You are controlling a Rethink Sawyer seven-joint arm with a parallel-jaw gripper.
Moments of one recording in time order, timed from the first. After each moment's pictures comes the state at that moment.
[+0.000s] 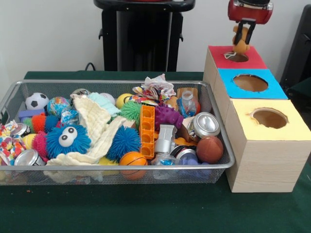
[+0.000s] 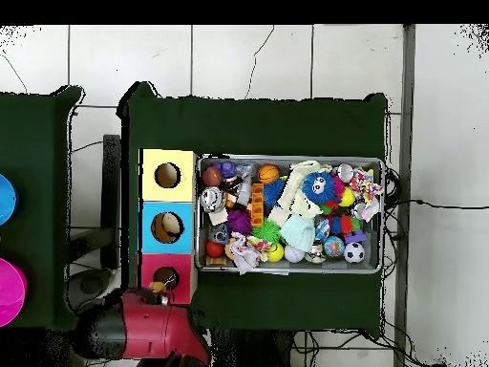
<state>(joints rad) 0.35 -0.82 -0.20 2.10 0.26 0.41 1.80</state>
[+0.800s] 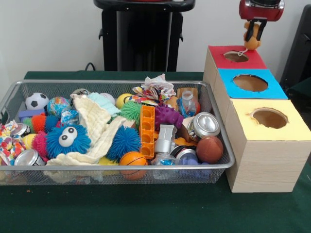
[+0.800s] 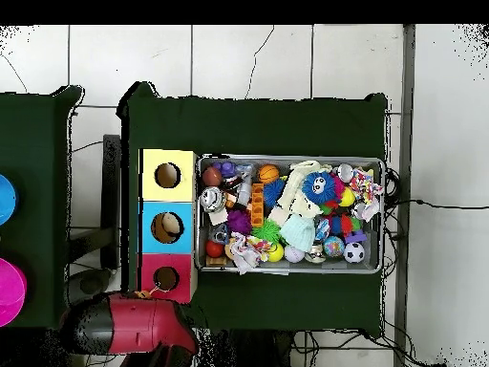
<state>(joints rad) 0.34 -0.82 -0.13 2.08 0.27 0.51 1.80</state>
